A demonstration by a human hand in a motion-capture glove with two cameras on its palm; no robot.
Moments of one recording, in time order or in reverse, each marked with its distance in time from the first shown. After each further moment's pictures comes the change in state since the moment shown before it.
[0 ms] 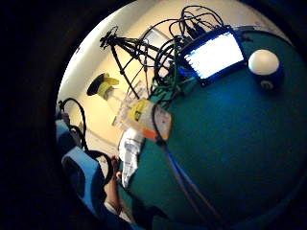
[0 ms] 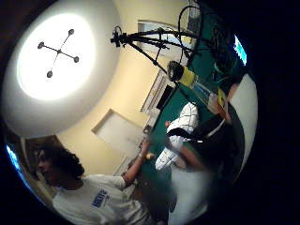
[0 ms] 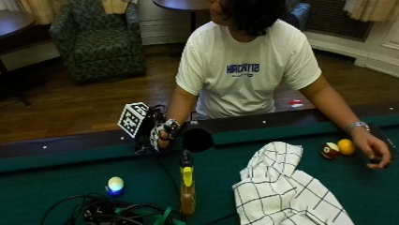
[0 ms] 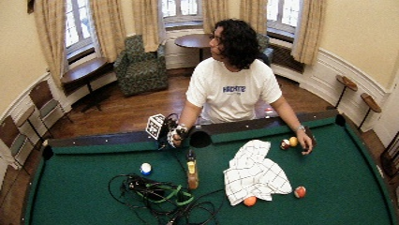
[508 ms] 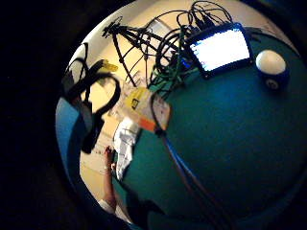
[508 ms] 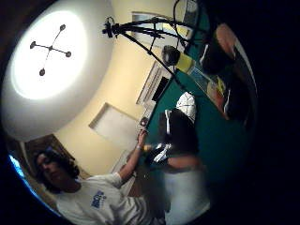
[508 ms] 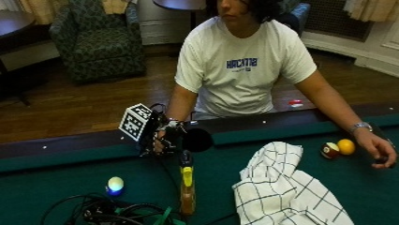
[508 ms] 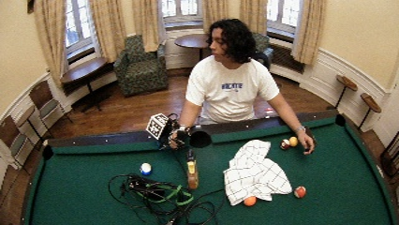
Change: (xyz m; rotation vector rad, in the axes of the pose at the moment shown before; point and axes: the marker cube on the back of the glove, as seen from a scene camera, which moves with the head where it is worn) arm 0.001 0.009 0.009 -0.134 0.017 0.035
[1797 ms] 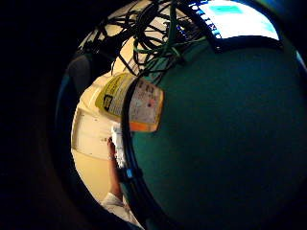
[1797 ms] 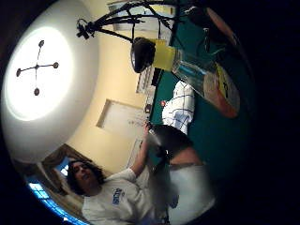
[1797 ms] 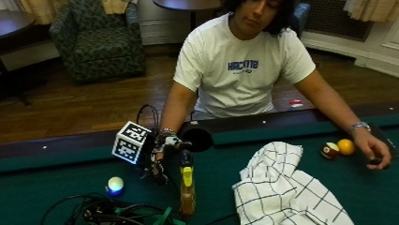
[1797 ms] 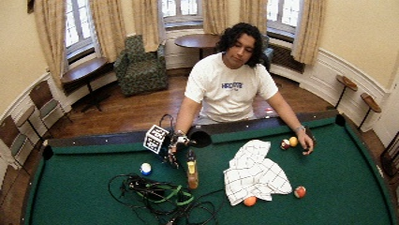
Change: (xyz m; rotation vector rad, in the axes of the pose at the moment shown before) arm 0.028 -0.044 0.034 -0.244 -0.042 0.109
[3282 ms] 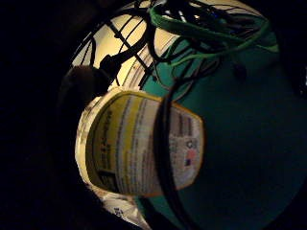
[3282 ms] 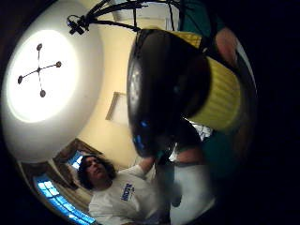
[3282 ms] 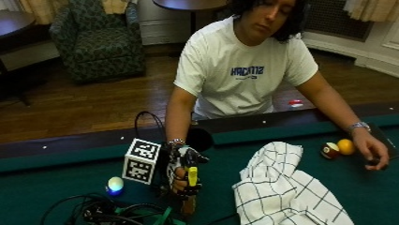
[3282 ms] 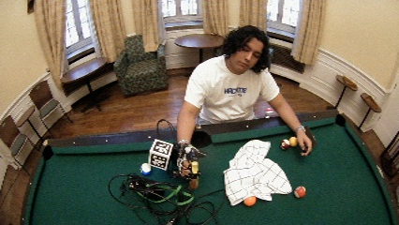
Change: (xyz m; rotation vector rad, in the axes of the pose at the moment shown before) arm -0.035 -0.068 0.059 -0.099 -0.128 -0.041
